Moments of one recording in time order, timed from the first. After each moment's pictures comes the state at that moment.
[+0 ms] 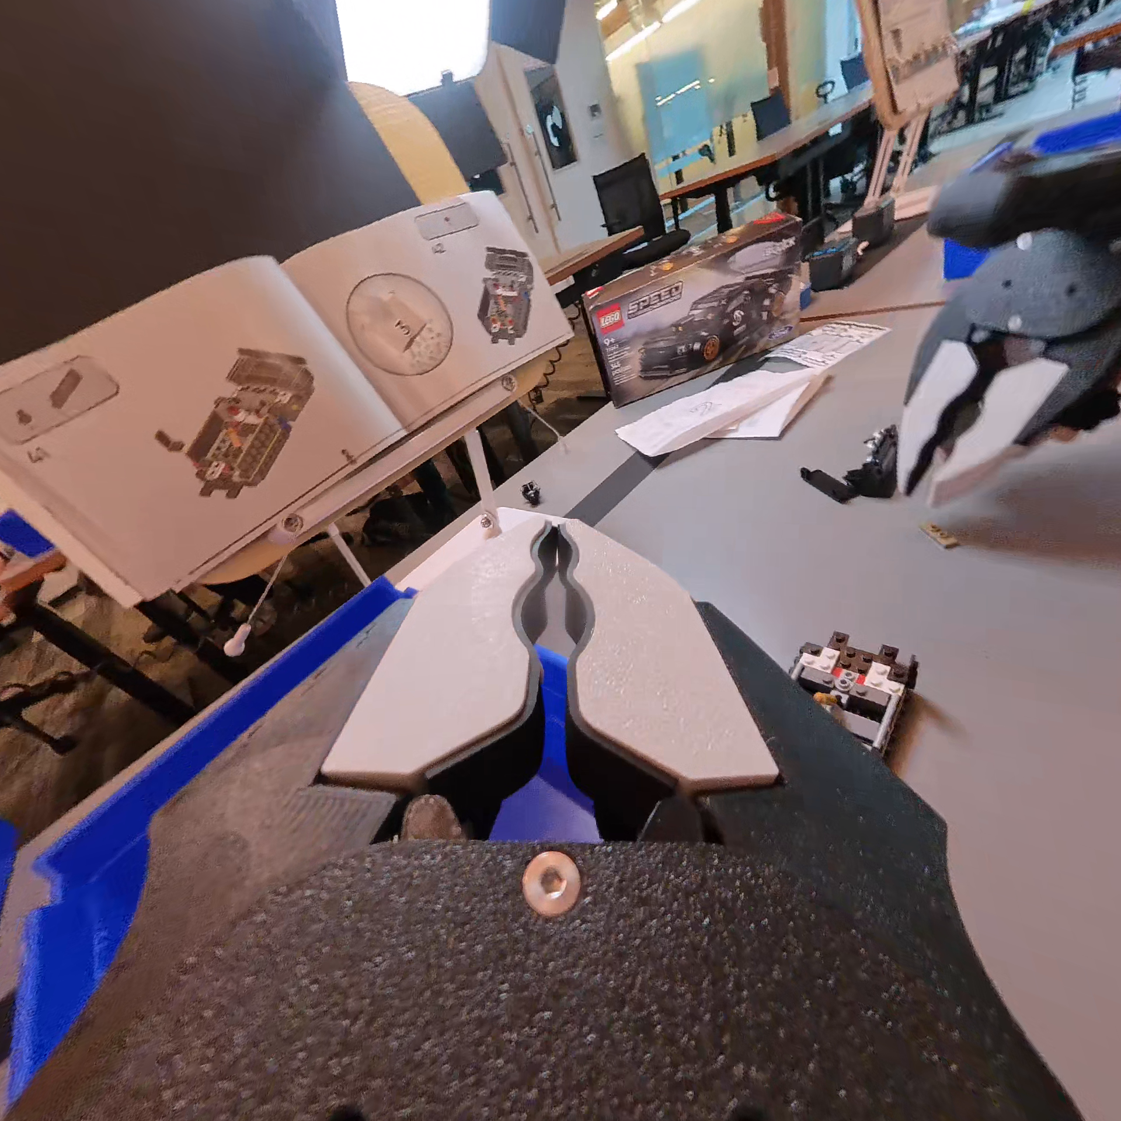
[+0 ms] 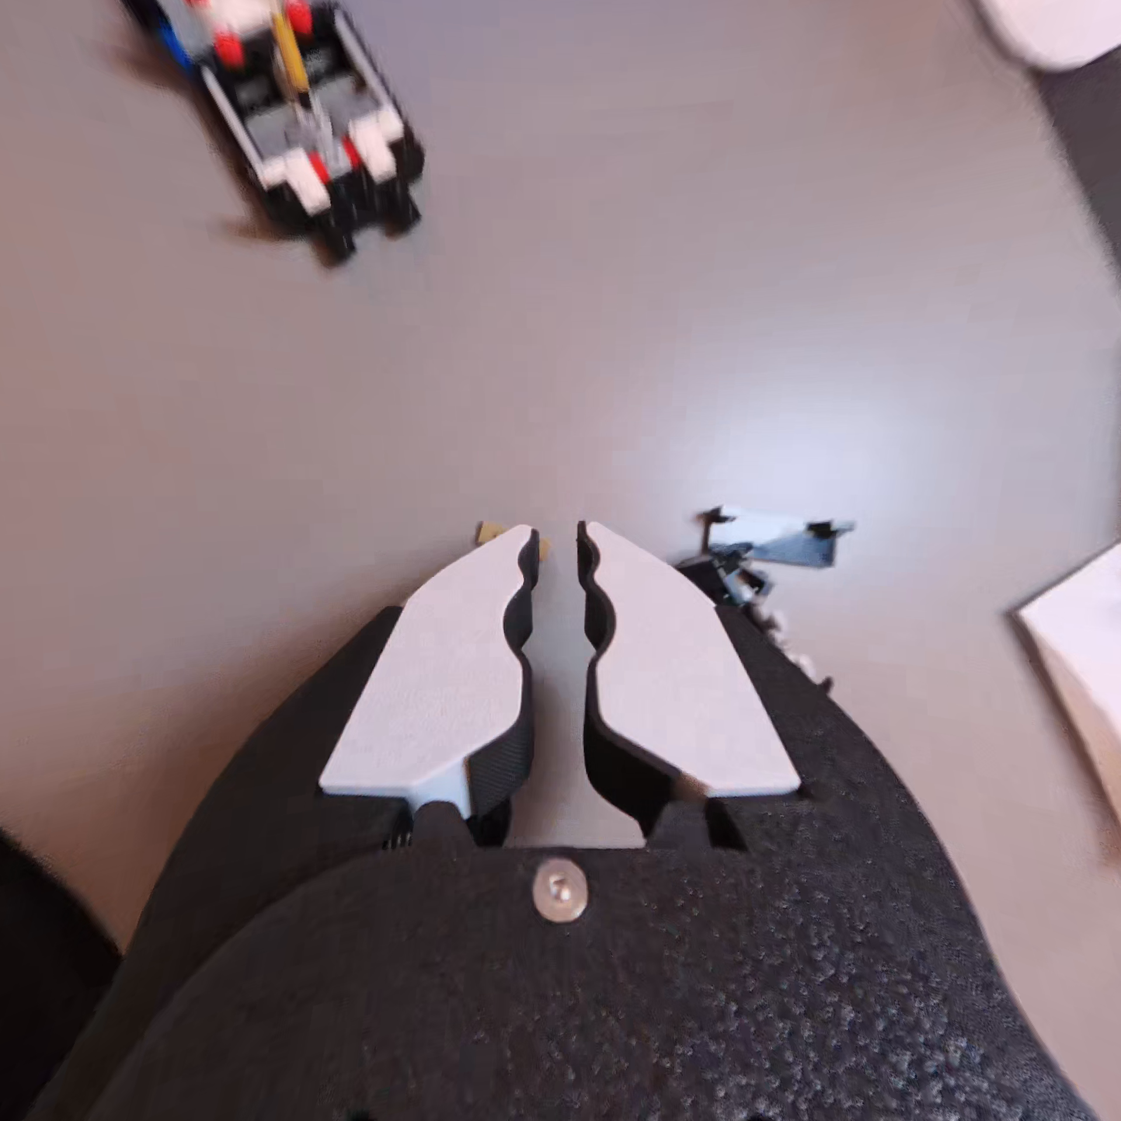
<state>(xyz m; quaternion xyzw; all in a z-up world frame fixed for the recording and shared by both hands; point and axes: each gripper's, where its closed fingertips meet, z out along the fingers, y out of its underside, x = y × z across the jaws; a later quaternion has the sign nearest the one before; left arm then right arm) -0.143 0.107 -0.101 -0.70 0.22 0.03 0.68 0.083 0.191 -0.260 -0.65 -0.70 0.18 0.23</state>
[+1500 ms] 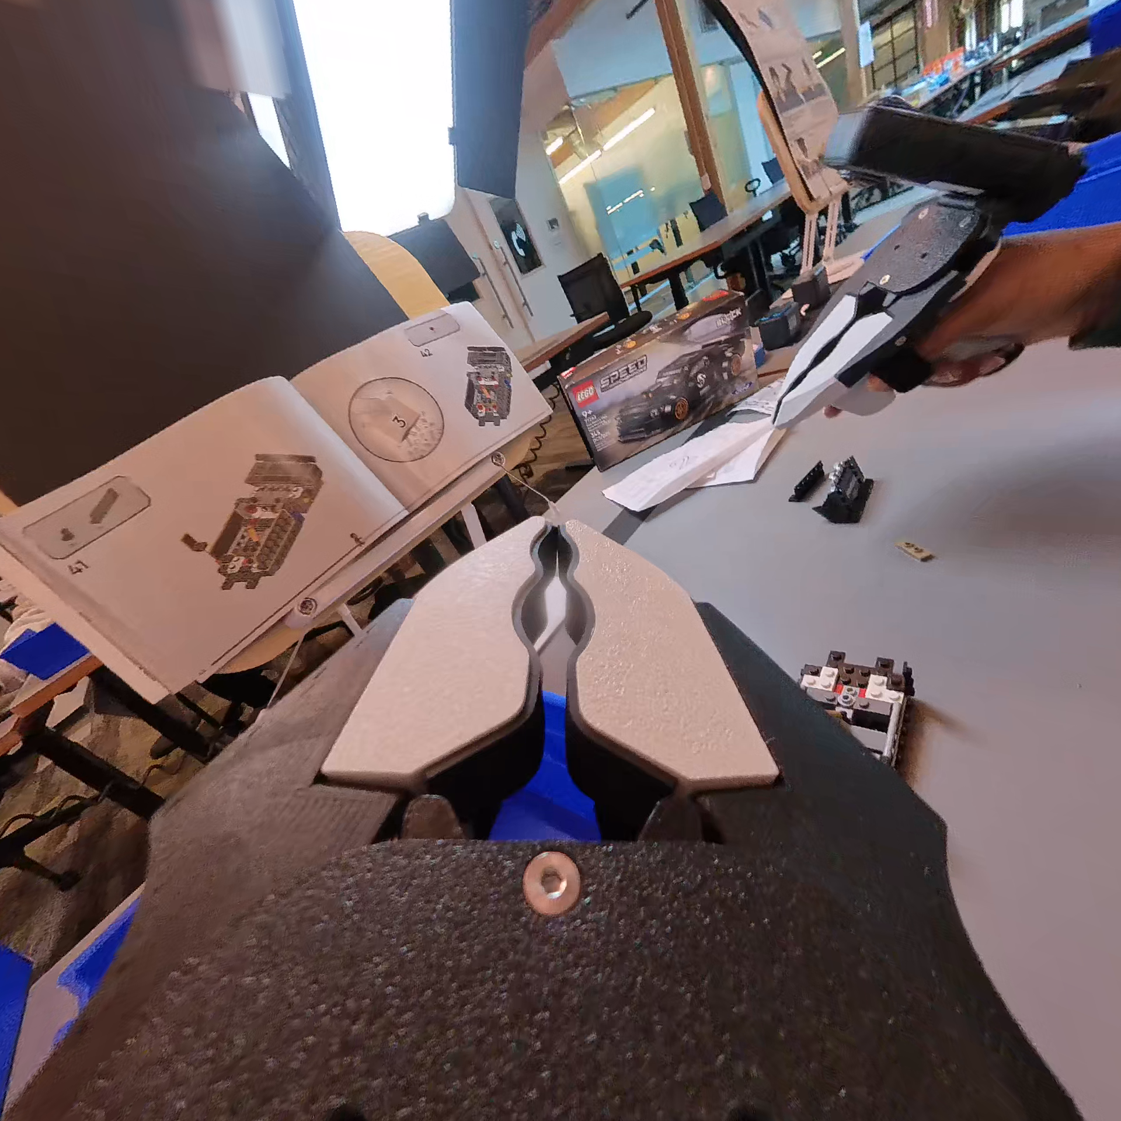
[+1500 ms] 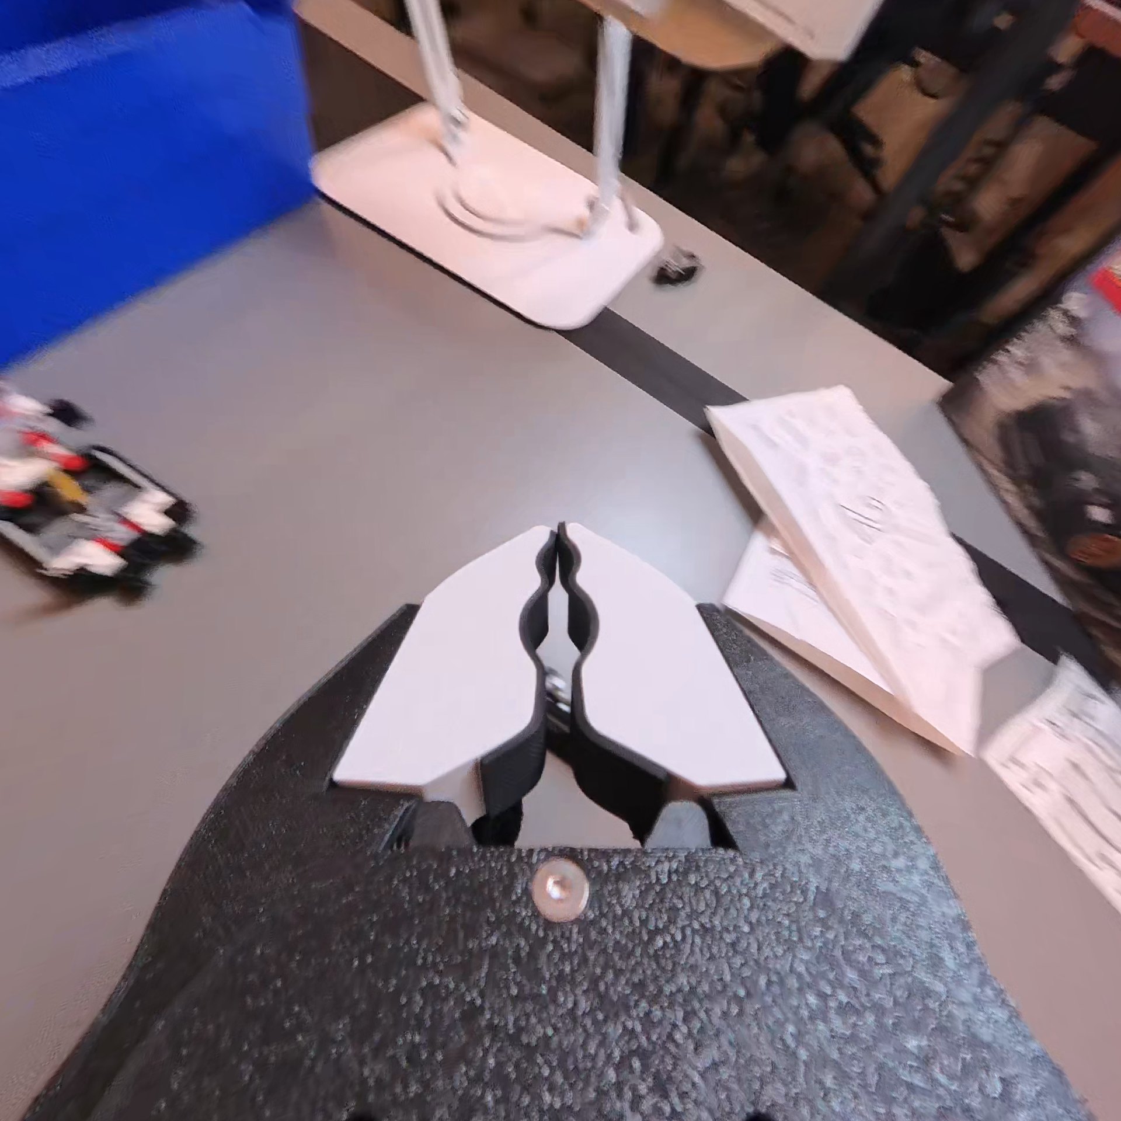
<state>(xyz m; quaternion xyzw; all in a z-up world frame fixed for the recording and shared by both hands) -0.134 0.095 -0.082 -0.64 0.28 0.03 0.72 0.068 0.267 -0.183 -0.72 -0.50 0.18 0.44</state>
